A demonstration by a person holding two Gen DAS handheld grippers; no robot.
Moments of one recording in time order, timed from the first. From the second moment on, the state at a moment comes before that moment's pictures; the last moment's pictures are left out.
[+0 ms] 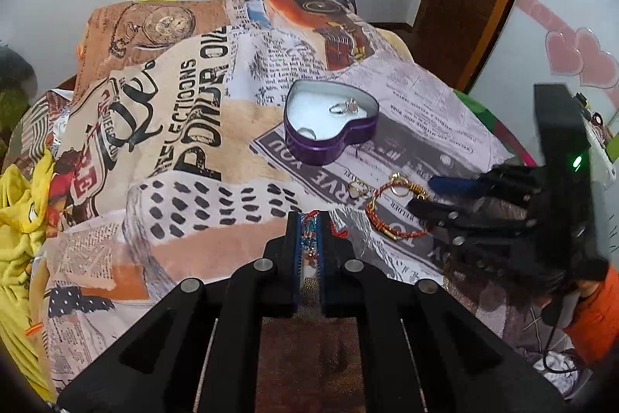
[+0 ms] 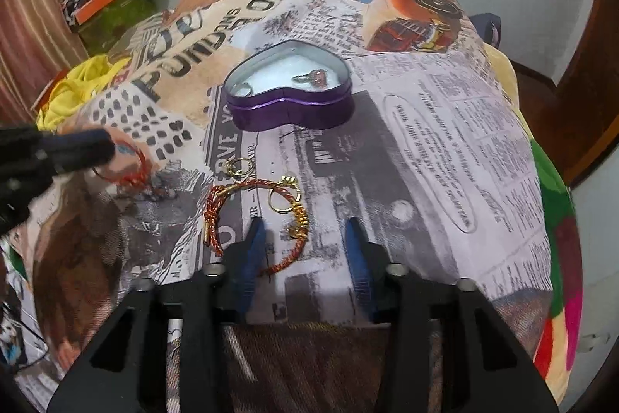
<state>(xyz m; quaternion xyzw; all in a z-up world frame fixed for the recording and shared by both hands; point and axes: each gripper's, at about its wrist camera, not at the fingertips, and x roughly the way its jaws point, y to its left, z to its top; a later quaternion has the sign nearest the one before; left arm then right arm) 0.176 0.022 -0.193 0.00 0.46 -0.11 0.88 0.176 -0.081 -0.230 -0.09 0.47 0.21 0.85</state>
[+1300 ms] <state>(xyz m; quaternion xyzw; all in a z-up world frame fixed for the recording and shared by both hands) 0.194 0.021 -0.114 -0.01 0.37 -0.10 0.92 0.185 -0.089 -0.136 -0.06 0.35 0.21 0.91</state>
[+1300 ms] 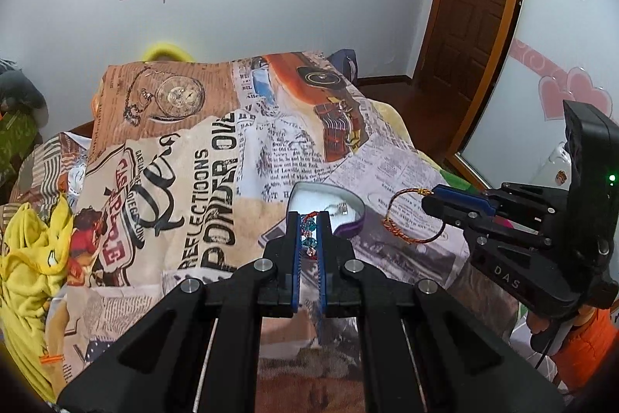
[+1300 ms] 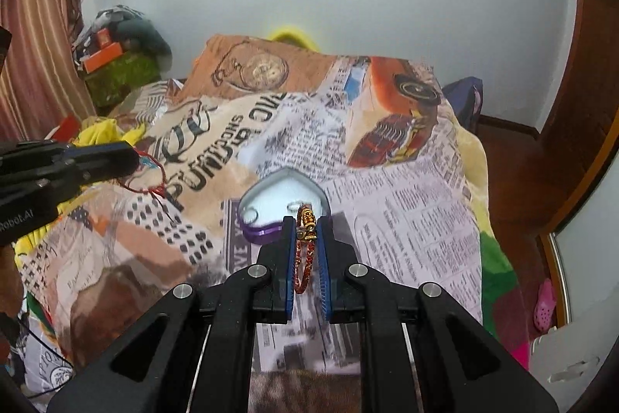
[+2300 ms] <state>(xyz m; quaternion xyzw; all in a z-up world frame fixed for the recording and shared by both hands) 0.299 0.024 -0.180 -0.06 0.44 -0.12 0.89 0.276 -0.052 -0.199 -0.06 0.42 0.24 0.87</state>
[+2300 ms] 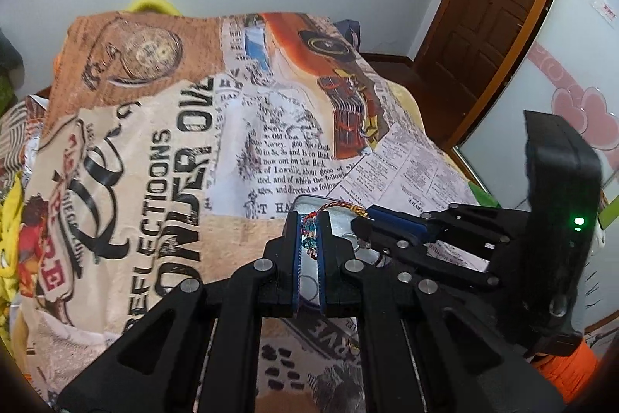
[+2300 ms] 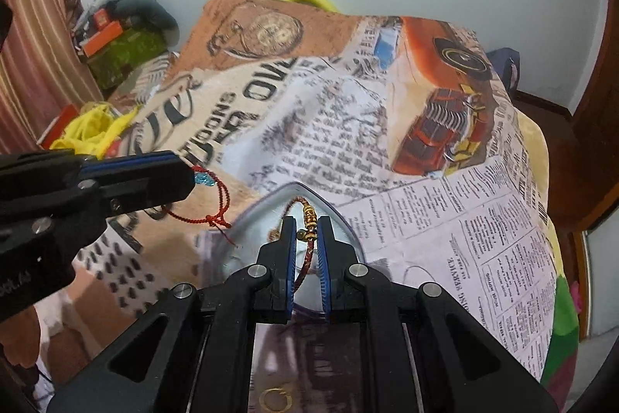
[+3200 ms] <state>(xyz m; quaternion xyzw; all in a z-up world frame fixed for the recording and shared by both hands) 0.279 0.010 -0.175 -0.03 0.45 -0.12 0.88 0.254 -0.065 -0.179 -0.09 0.44 0.23 0.87</state>
